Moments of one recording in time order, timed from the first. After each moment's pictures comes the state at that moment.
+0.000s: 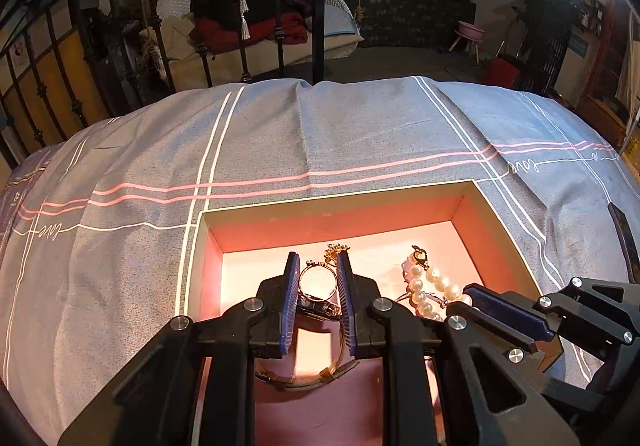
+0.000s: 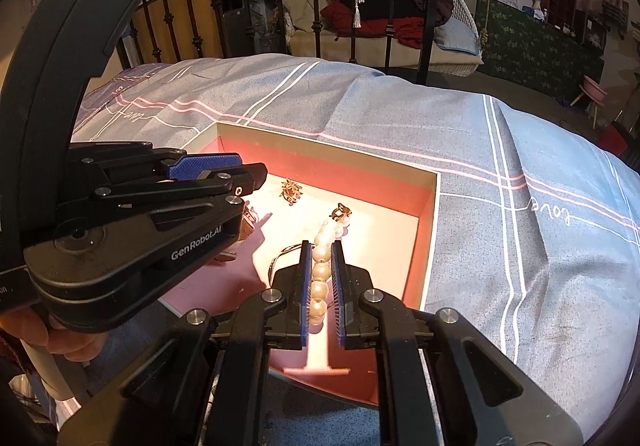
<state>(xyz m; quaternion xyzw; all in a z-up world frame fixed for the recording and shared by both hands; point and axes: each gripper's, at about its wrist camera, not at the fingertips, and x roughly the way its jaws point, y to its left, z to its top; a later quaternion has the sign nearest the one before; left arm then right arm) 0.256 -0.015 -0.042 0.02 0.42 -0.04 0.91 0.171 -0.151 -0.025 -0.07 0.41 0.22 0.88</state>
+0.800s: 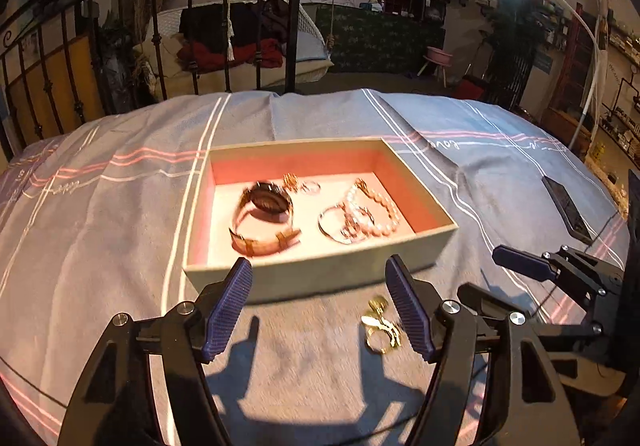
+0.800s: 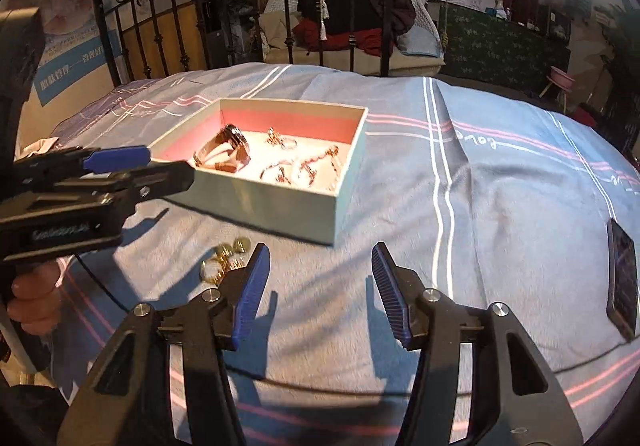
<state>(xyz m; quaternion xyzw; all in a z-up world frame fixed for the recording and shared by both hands) 0.121 -0.020 -0.030 0.00 0.38 -0.10 0.92 0.057 -0.222 -0.027 -0.04 0.38 0.17 0.91</state>
